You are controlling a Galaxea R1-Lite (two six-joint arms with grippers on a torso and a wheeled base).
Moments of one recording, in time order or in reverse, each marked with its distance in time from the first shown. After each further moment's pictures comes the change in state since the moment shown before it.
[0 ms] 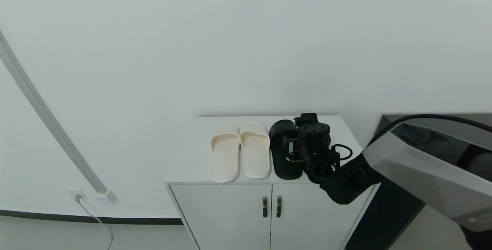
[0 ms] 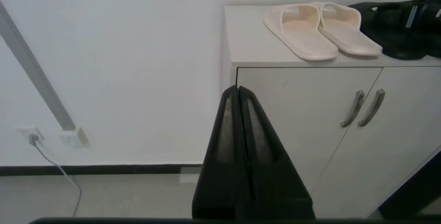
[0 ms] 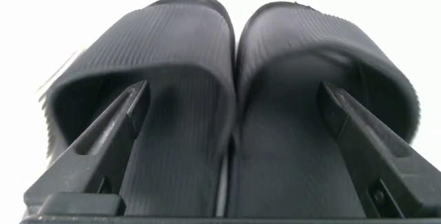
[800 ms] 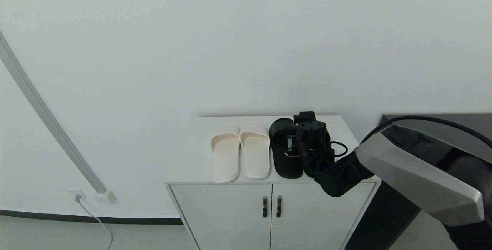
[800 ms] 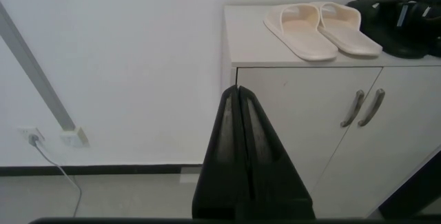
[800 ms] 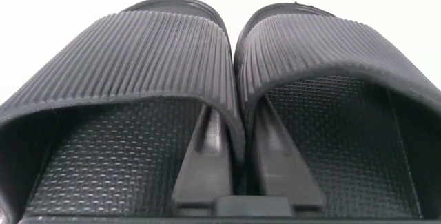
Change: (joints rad) left arm 0.000 0.000 0.000 0.000 0.000 0.001; right arm -0.020 0.066 -0.119 0.032 0.000 -0.008
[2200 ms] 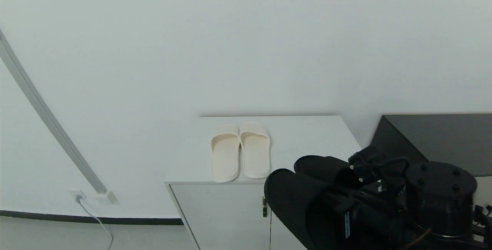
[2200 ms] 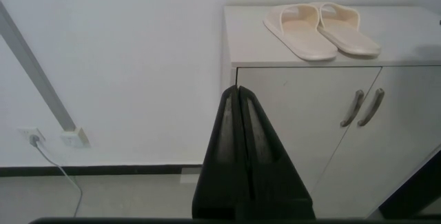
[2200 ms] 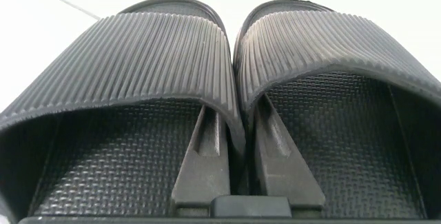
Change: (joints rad) left arm 0.000 0.000 0.000 0.000 -0.001 0.002; right arm 0.261 -0.822 0.980 -0.008 0.345 0.039
